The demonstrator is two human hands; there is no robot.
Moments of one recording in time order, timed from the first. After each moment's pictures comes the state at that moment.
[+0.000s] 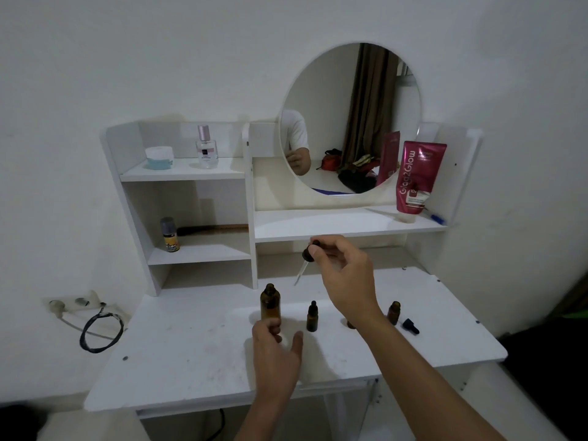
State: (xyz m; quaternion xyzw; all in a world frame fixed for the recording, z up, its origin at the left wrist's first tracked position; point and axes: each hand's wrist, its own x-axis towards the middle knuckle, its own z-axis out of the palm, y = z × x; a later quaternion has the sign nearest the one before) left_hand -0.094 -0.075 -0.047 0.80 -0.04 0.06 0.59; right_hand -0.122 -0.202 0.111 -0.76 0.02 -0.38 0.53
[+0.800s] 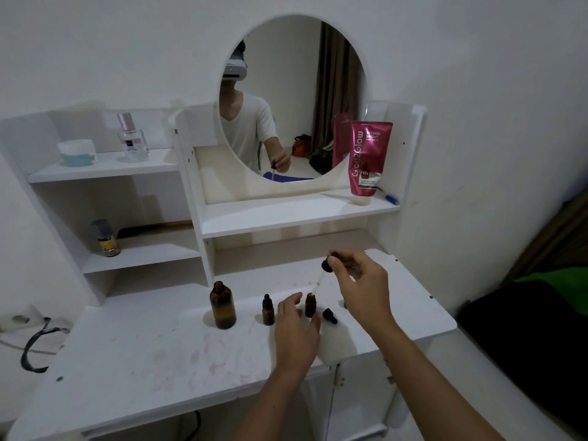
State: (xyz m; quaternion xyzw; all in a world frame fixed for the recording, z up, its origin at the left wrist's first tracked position) left_hand -0.112 -0.187 -0.043 0.81 -0.17 0.00 0.56; right_hand -0.172 -0.303 0.061 -0.76 0.14 -0.40 0.49
